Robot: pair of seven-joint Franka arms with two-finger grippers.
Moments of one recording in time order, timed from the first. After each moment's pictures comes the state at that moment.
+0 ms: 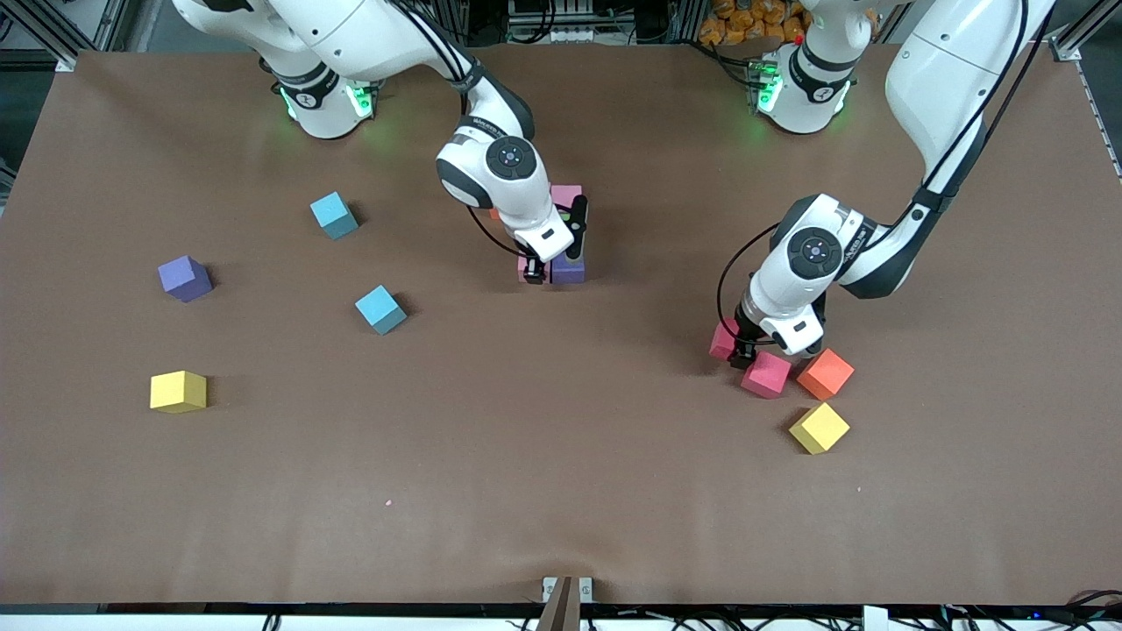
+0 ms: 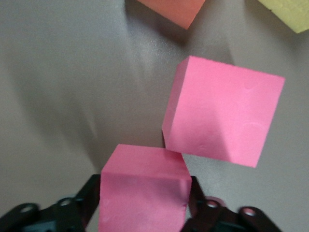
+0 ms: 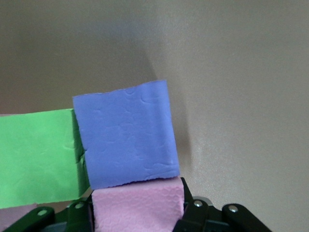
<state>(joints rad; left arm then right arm) 0.14 0.52 -0.49 -2.09 0.41 2.57 -1.96 0.56 0.55 0.31 -1.98 -0.23 2.57 -0.43</state>
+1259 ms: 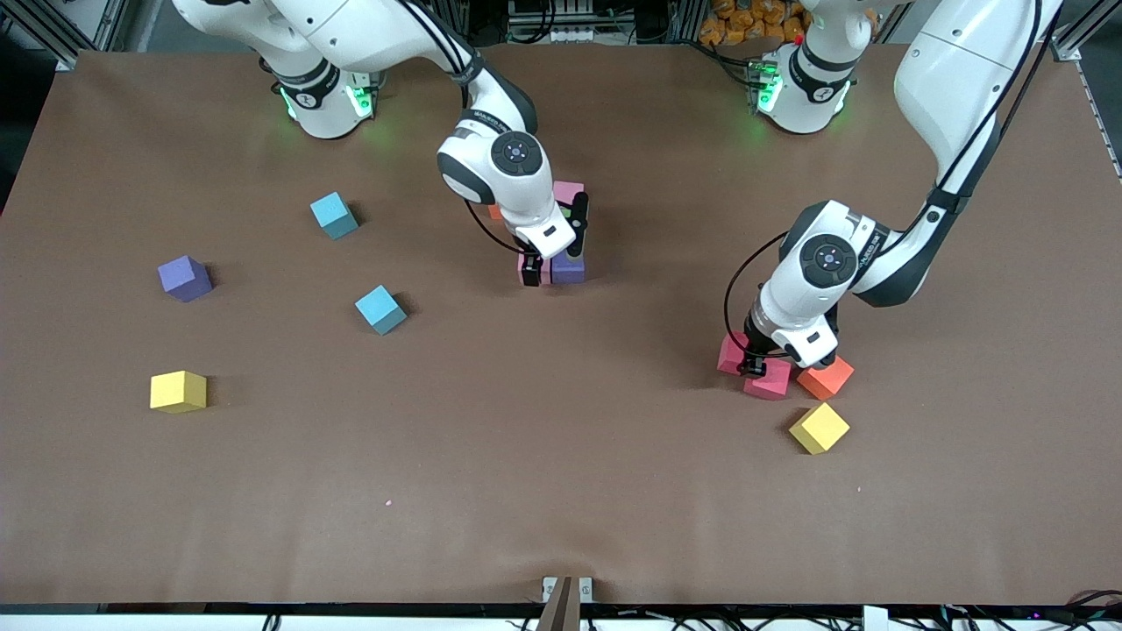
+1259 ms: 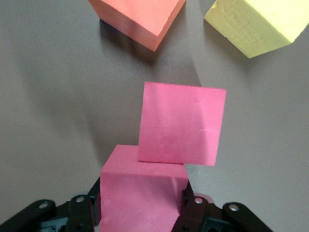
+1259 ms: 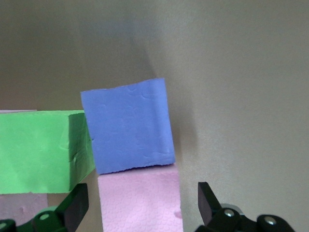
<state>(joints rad) 0.15 0.52 -0.49 -2.02 0.41 2.52 -1.96 0.56 0.52 0.32 -1.96 -0.23 2.48 -0.43</state>
